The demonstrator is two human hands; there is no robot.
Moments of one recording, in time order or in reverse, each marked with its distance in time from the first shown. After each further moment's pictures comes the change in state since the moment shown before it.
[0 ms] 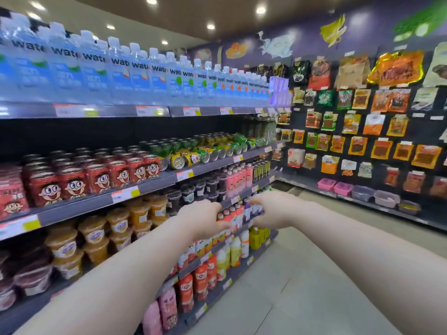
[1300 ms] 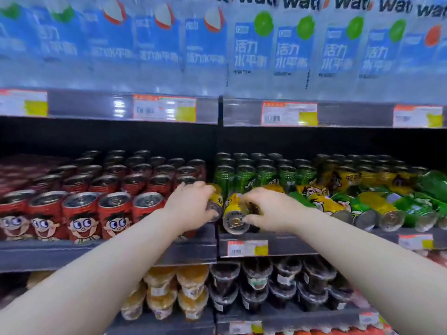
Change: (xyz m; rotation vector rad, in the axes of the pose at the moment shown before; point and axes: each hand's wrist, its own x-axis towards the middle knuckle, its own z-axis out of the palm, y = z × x) left_hand 0.363 -0.270 0.014 0.166 0.200 -0.673; right_hand 0.593 -0.018 0.005 0.143 0.109 -0.884
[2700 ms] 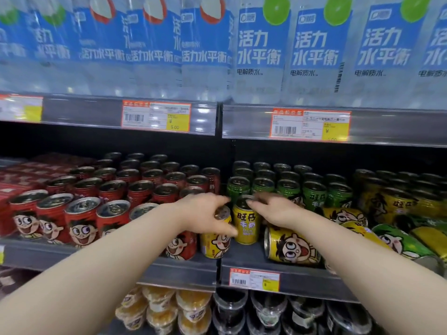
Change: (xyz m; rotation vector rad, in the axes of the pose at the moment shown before) left_hand 0.043 0.001 -0.007 -0.175 -0.323 -0.091; right_hand 0.089 0.045 0.015 0.472 -0.039 0.088
